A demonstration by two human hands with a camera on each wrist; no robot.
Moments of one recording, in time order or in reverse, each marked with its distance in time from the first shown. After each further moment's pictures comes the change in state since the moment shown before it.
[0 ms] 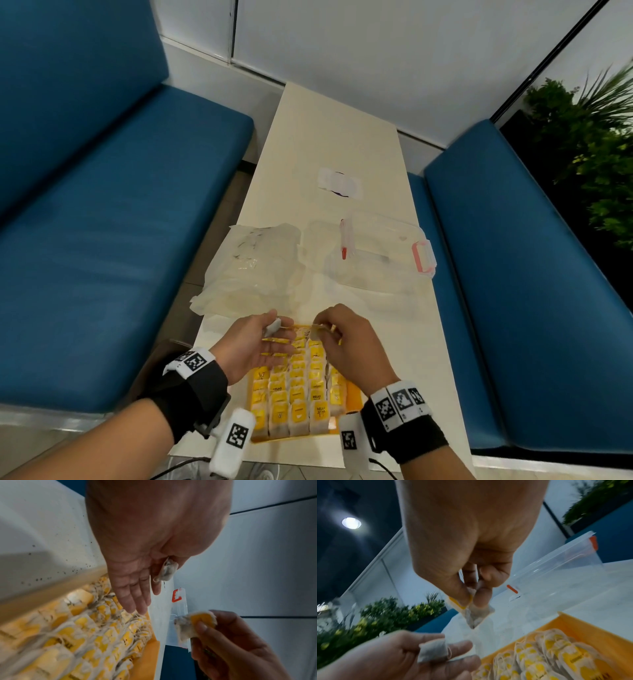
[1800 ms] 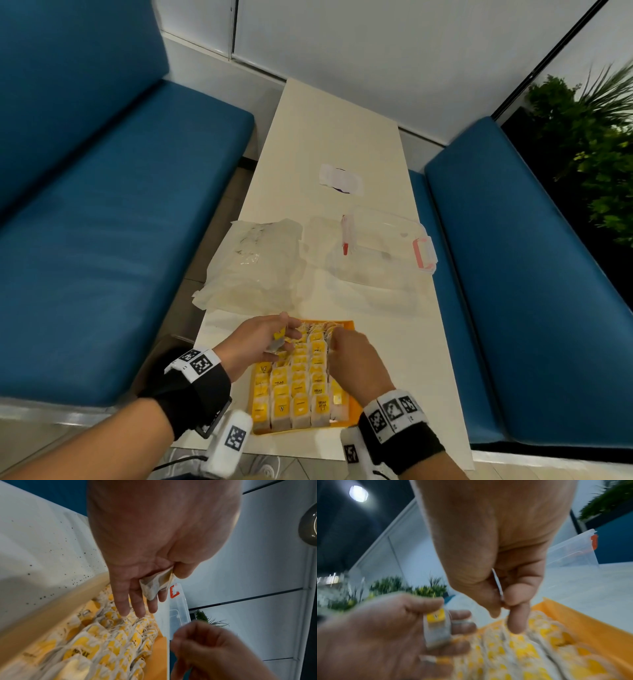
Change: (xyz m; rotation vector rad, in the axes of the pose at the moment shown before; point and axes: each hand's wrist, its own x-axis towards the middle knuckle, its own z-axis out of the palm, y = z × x) left_hand -0.013 -0.002 0.004 0.322 -0.013 0.122; right_hand -0.018 0.008 0.017 -0.314 -0.268 0.341
